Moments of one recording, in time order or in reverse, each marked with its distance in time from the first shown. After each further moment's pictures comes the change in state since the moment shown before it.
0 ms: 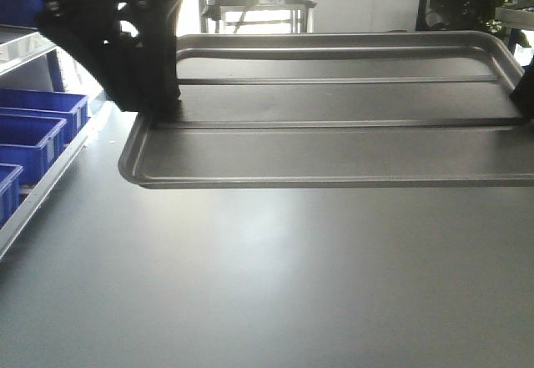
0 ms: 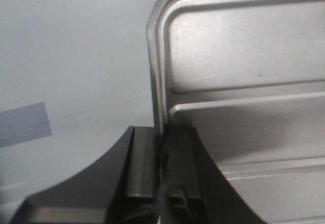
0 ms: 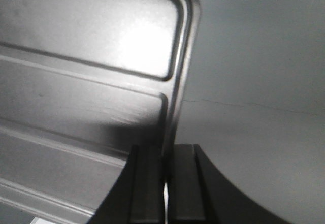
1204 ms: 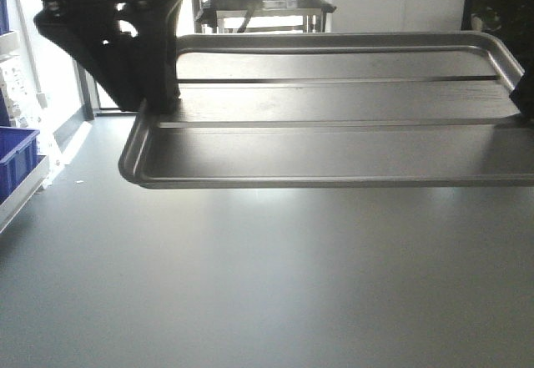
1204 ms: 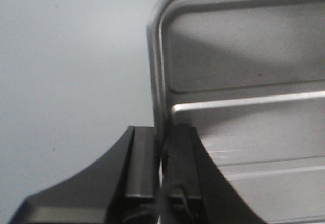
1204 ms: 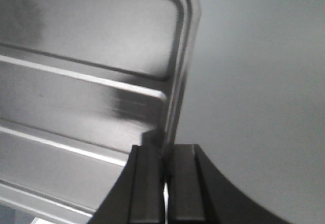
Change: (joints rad) left arm 0.000 0.000 0.000 -0.004 0.000 0.000; right arm 0.000 0.000 0.000 0.000 0.000 0.000
